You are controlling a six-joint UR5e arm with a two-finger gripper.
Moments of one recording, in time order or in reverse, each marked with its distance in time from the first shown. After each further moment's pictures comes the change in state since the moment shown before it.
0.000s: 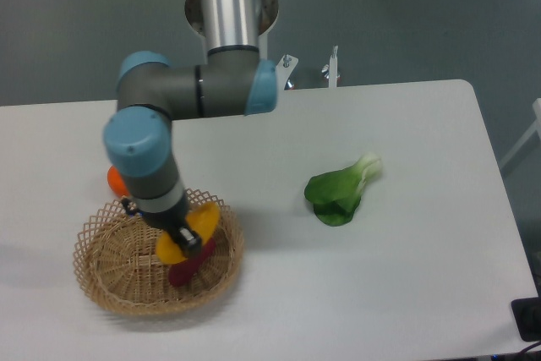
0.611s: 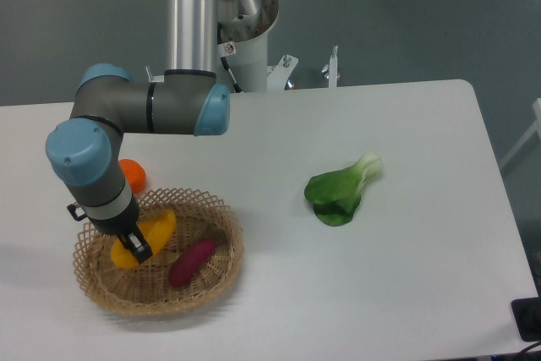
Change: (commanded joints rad) arm -0.051 -0.052 0.003 0.058 -0.002 -0.080
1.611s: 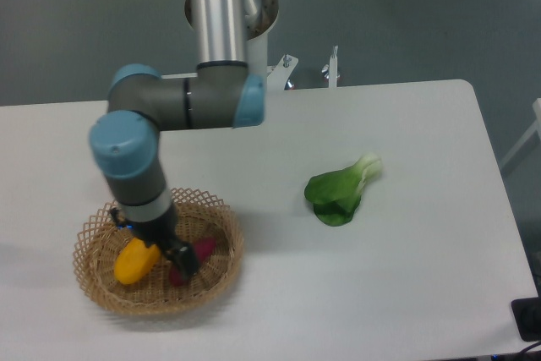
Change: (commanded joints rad) arm 0.248 0.073 0.011 0.055 -0.009 0.102
